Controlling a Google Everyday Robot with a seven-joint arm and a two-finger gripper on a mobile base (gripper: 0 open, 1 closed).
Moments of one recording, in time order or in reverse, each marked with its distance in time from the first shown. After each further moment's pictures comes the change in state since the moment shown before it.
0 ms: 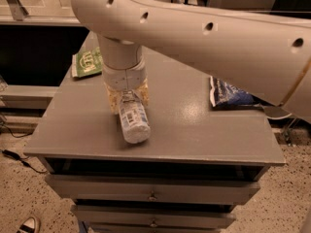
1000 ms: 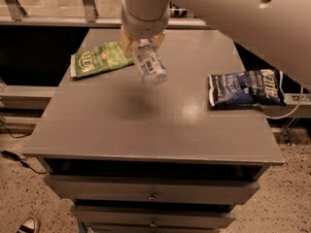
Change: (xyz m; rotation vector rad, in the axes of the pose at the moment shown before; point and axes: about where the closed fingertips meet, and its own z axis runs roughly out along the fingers) arm -0.094 -0.054 -0.096 0.015 -0.415 -0.140
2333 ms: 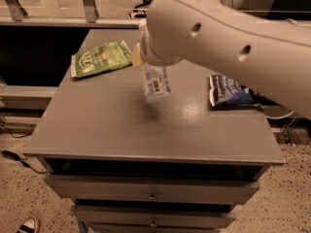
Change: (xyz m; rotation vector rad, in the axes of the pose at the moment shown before) arm 0.036 -0.013 -0.002 -0.038 -0.265 0.141
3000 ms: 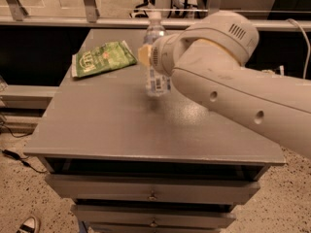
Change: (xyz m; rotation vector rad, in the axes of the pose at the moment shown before) arm -0.010 -0.026 0.006 -0.018 -0.295 0.081
